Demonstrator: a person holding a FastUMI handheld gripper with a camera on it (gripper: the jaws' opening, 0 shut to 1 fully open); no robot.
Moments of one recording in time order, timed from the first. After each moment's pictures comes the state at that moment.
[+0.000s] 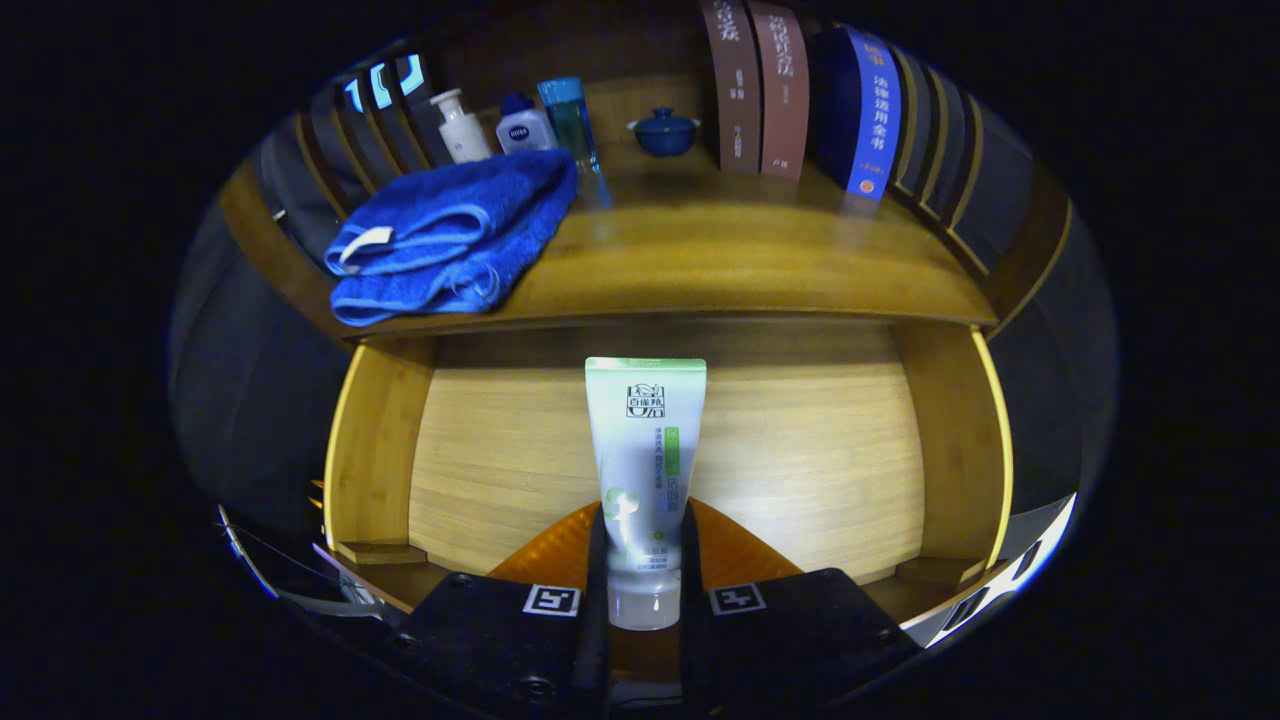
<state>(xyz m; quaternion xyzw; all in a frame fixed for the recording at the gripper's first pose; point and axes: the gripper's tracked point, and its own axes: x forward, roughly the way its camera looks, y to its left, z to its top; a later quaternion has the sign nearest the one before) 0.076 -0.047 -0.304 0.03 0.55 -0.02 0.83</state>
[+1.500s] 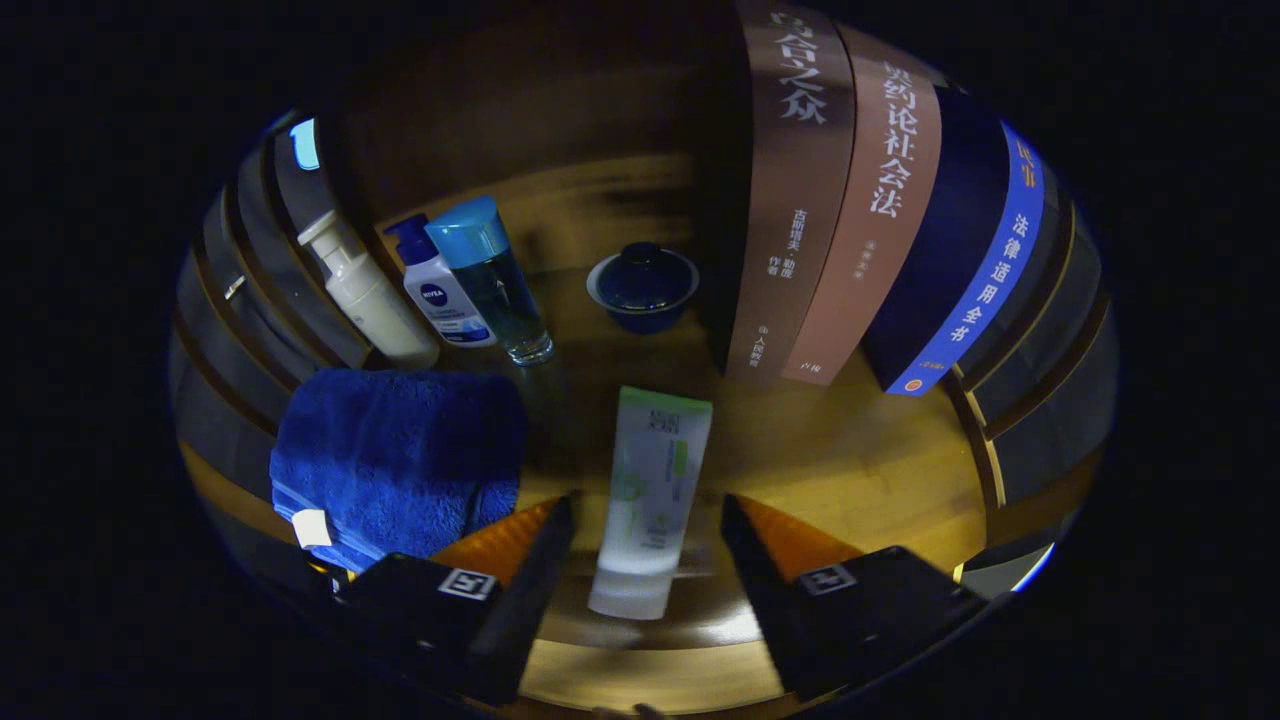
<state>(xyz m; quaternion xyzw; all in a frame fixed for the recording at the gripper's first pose) 0.292 -0.073 -0.302 0.03 0.50 -0.05 0.86</state>
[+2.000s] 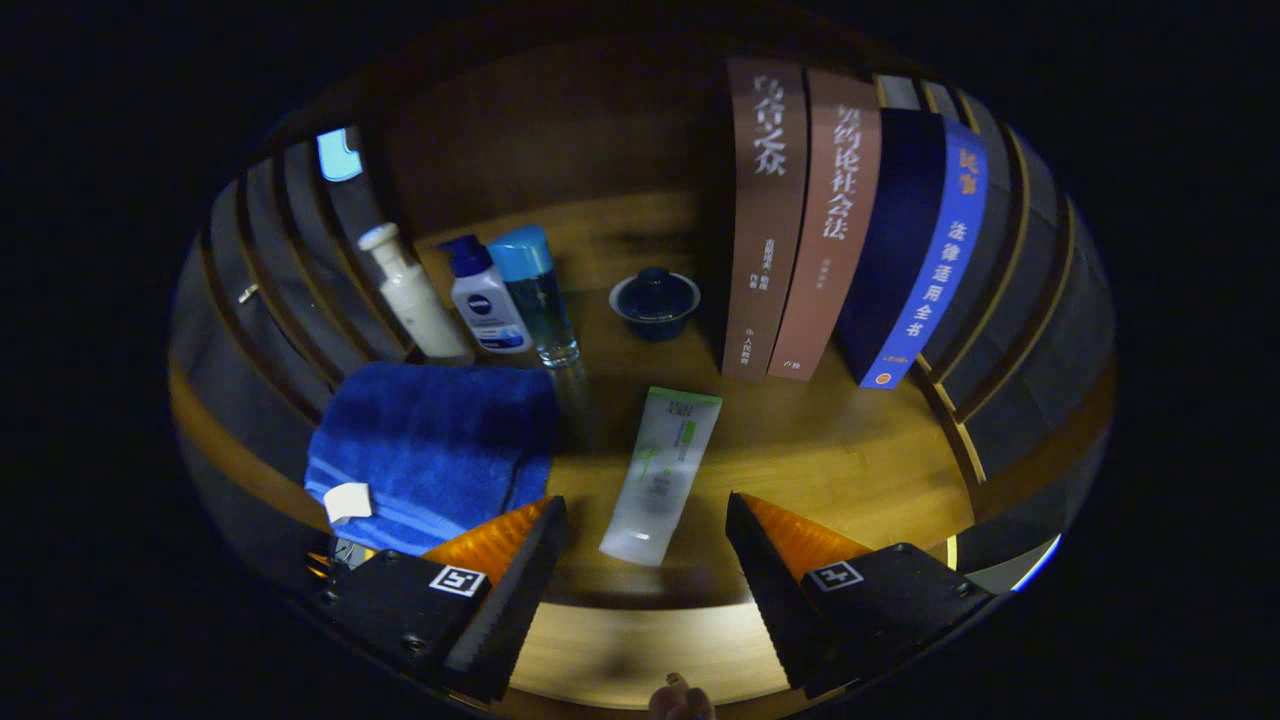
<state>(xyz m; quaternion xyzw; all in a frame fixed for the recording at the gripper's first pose) 0.252 -0.057 -0.257 0.04 0.44 -0.04 0.90</state>
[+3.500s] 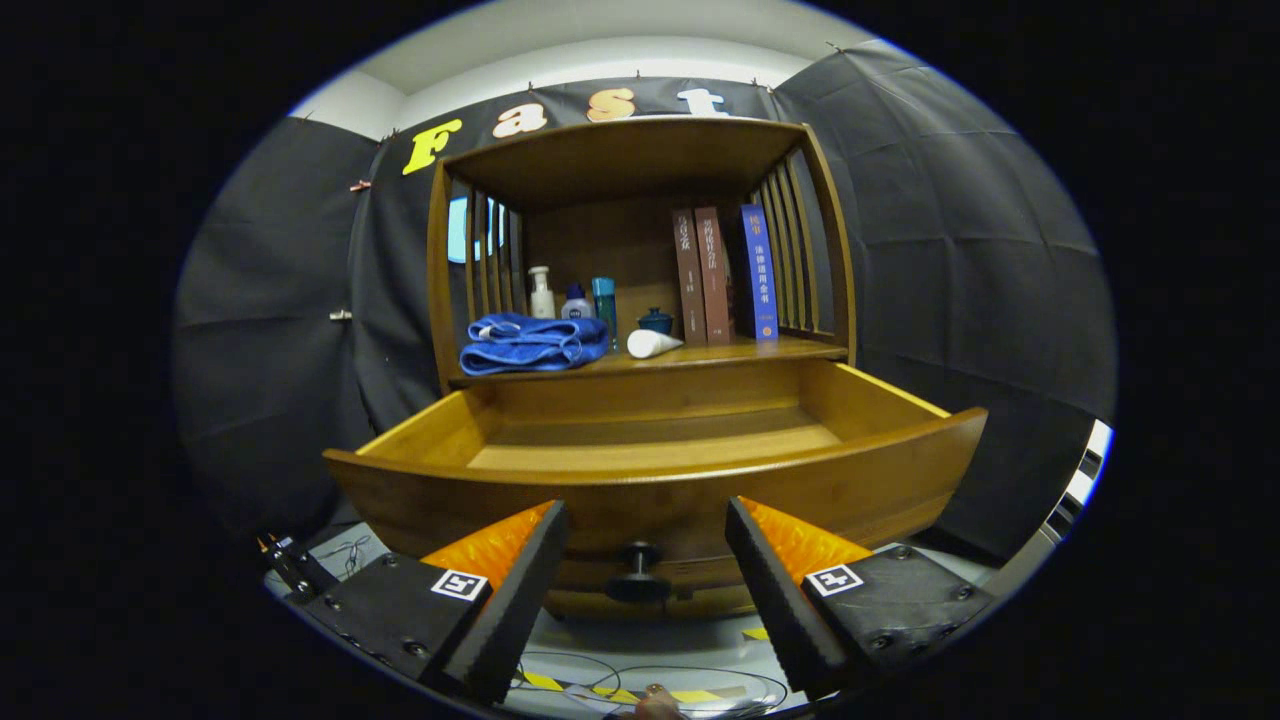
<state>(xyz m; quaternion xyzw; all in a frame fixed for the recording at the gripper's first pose) -0.064 -0.034 -0.307 0.02 0.17 -0.03 0.99</state>
